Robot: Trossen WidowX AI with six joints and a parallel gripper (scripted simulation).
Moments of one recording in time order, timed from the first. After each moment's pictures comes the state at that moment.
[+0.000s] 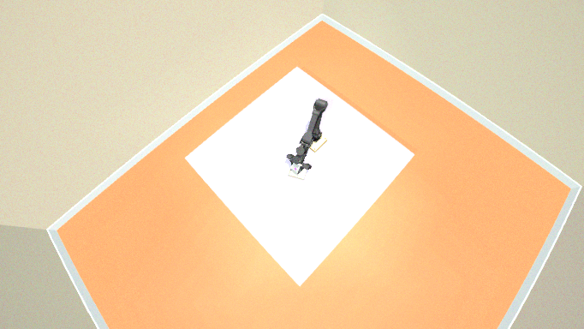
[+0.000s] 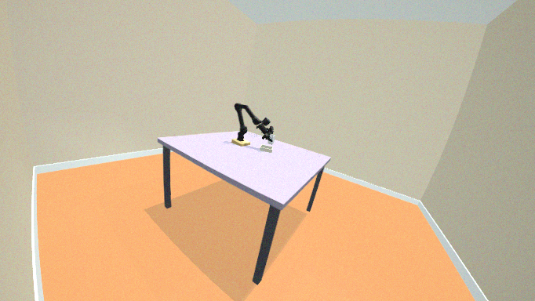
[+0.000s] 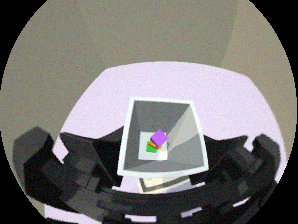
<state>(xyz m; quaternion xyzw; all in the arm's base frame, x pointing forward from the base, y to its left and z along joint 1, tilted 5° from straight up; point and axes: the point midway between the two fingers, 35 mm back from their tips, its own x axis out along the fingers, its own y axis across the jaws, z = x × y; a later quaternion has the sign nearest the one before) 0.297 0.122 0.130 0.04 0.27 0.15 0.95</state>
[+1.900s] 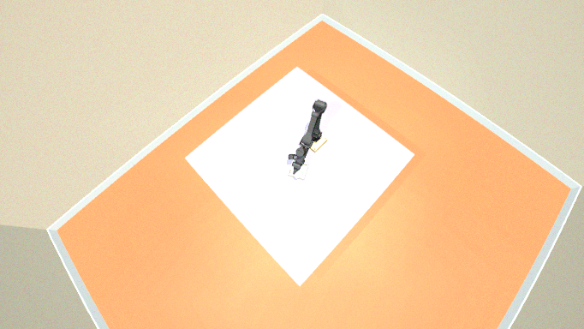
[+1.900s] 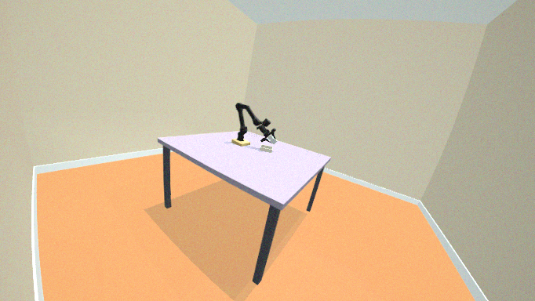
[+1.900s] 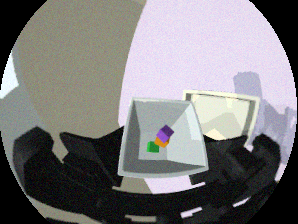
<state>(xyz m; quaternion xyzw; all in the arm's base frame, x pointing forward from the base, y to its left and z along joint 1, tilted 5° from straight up) 0.303 0.125 0.122 0.59 0.31 -0.04 0.75</state>
